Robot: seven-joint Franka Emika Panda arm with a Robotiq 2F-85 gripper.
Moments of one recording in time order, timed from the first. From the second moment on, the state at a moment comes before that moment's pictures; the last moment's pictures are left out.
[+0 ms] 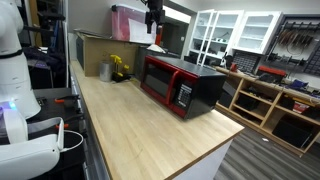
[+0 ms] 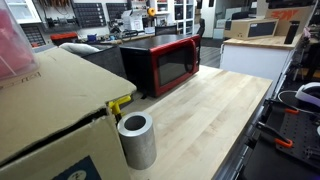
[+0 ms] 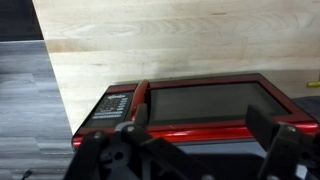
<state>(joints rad) -0.05 -0.12 -0.04 -1.93 -0.06 1.91 -0.02</state>
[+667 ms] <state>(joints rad) -0.05 -0.12 -0.04 -1.85 -0.01 1.88 -0.08</state>
